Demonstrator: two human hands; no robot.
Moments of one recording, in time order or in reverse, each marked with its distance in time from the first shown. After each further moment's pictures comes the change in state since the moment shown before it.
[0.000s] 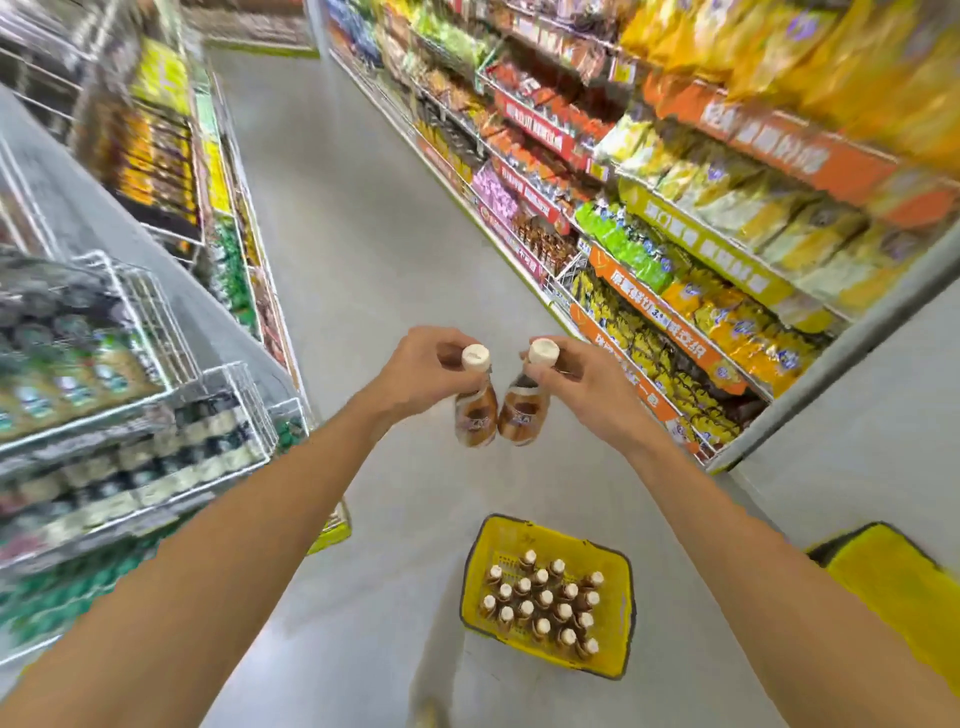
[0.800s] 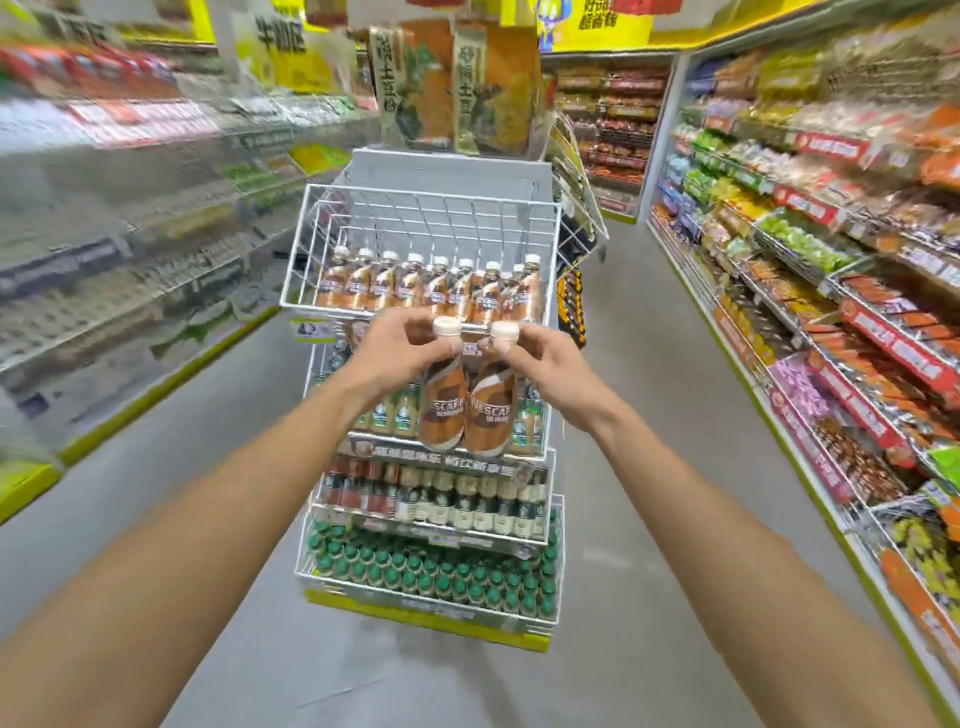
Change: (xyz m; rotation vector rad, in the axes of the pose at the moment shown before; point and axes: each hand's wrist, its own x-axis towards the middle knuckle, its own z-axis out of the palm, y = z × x) left_hand -0.329 -0.012 -0.478 0.113 0.771 -0.089; right_hand 0.020 -0.378 0.456 0.213 -0.675 -0.447
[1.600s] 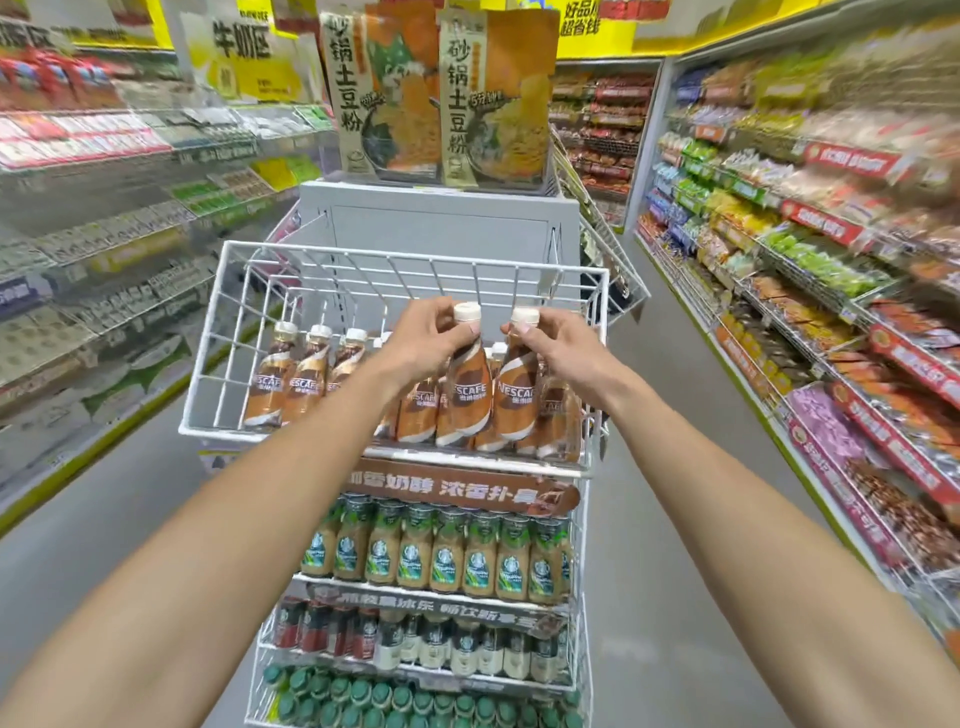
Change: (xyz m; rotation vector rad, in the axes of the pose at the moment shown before) left_hand 0.317 -0.072 0.012 -0.096 -0.063 -0.023; right_hand 0.311 0.101 -0.078 -0.088 0.097 0.133
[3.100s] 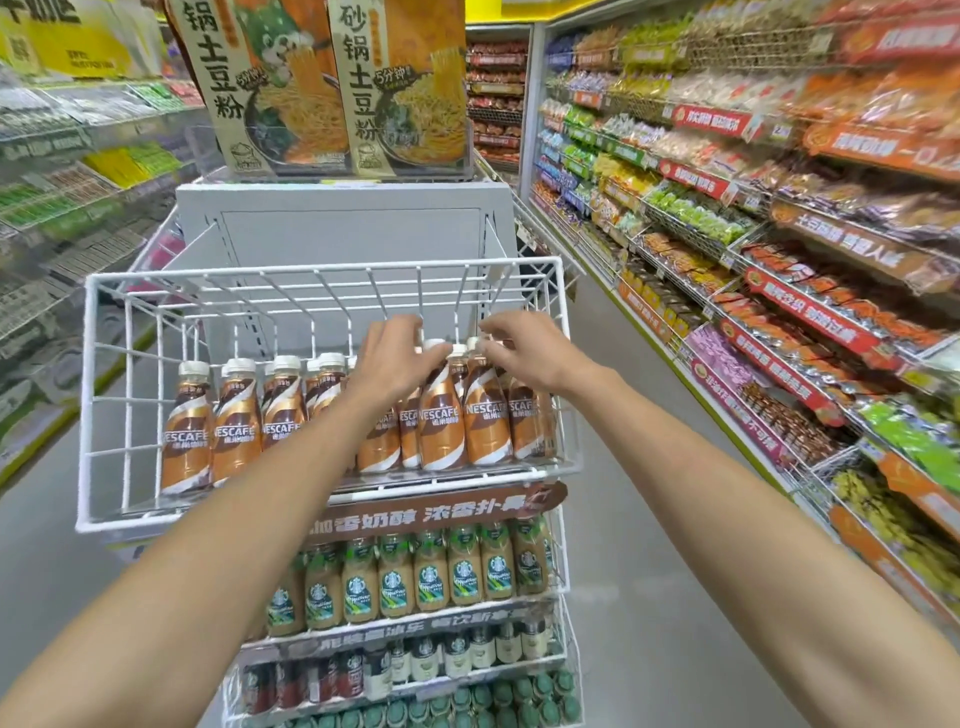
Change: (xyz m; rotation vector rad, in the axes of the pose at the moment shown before) left_hand 0.052 -0.038 0.011 0.624 -0.031 0.034; right_hand 0.013 -0.002 0.004 -0.838 0.072 0.002
